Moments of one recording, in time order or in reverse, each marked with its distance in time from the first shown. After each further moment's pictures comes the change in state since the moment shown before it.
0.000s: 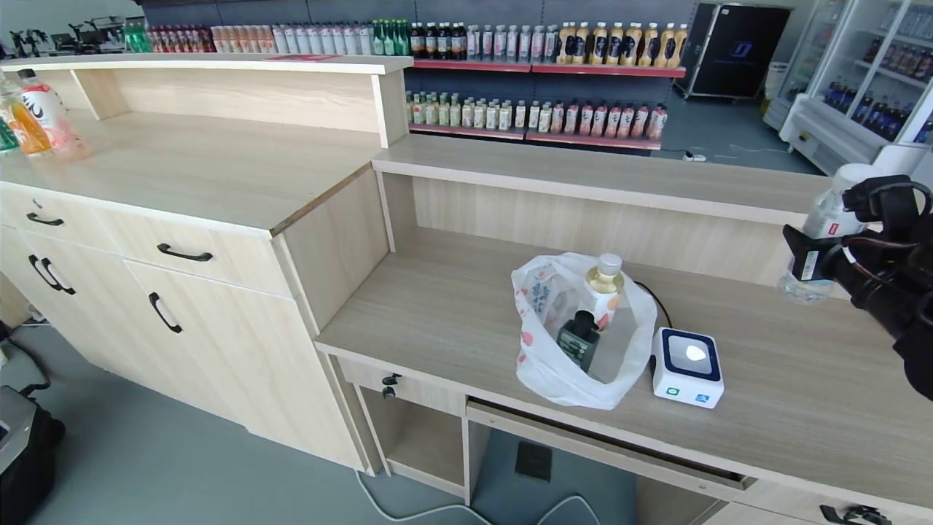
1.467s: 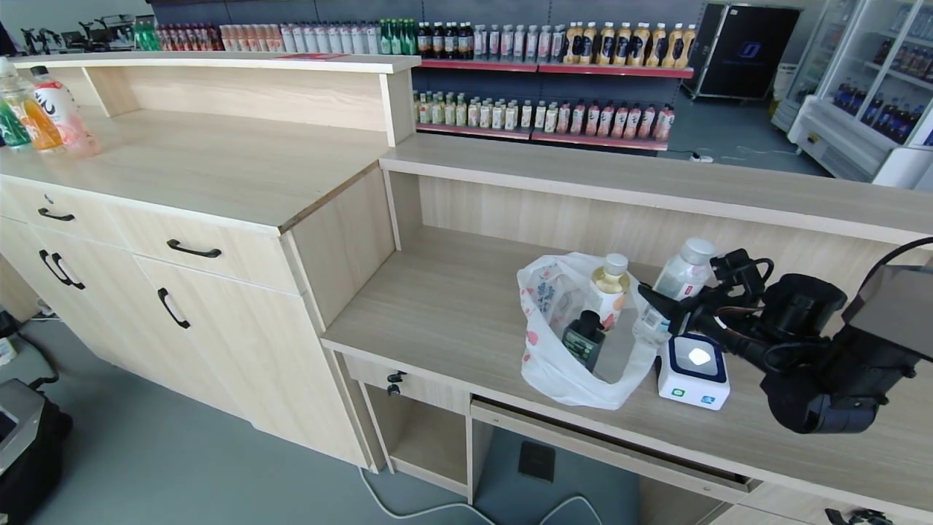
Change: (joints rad) left arm 0.000 0.000 0.000 0.000 0.000 0.000; right arm 0.150 0.427 -0.059 -0.314 0.503 0.177
